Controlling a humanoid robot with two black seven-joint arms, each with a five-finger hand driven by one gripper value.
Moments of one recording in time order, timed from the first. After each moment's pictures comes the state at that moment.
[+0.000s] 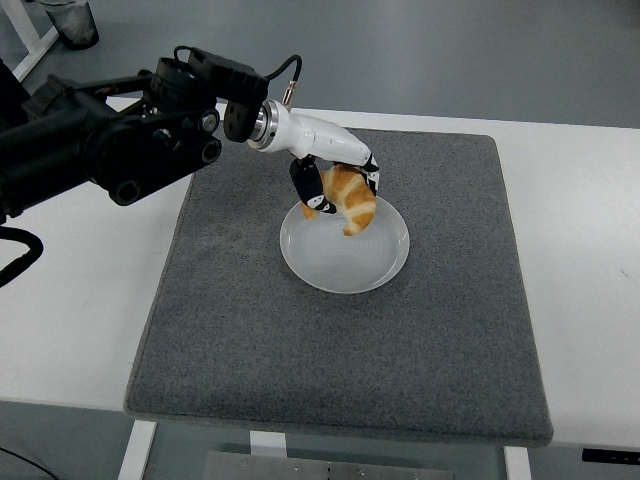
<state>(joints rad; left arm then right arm) -1.28 0.26 -0.20 -0.89 1.67 -0.41 -0.37 -0.02 0.00 -0.01 0.13 0.06 0.12 -0.04</state>
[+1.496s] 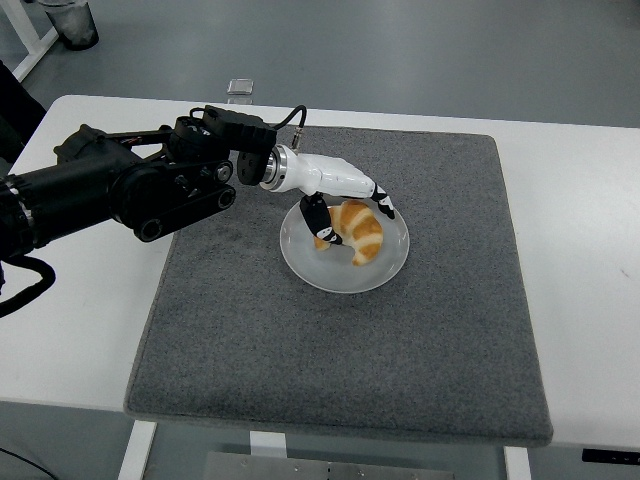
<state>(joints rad) -1.24 0.22 -0.09 -0.86 1.52 -0.26 -0.37 -0.02 0.00 -0.01 0.13 0.06 0.12 -0.04</state>
